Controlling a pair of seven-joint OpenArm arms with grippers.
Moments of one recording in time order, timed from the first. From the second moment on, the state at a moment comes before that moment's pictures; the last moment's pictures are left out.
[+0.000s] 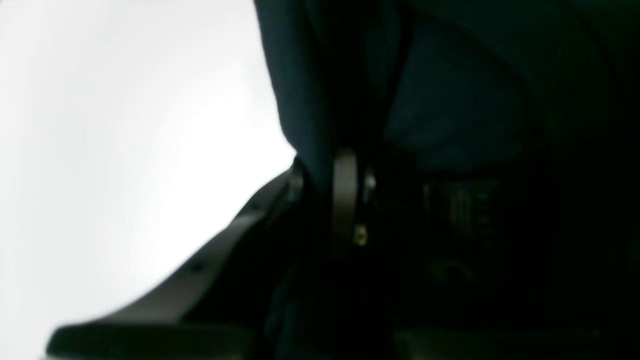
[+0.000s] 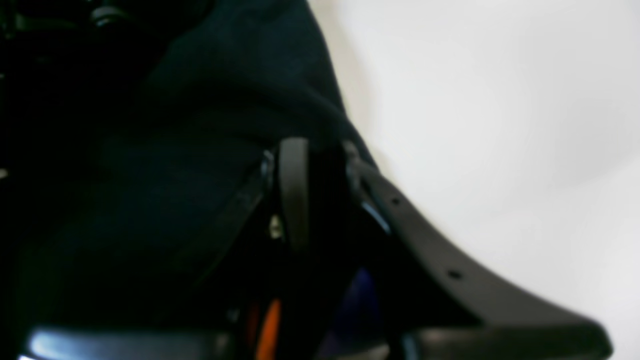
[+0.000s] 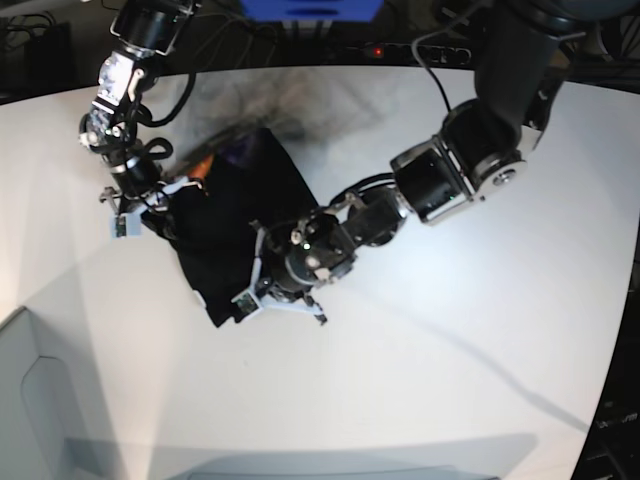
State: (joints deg) left arm -37.4 -6.0 67.8 56.6 -24.4 0.6 32.5; right arm -7.0 -2.6 29.0 83.5 5.6 39.4 -21.8
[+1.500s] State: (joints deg) left arm -30.0 -11.9 37.5 99.9 13.2 -13.6 47.2; right arm -16.4 -9.0 47.9 106.1 8.4 39.5 -29.4
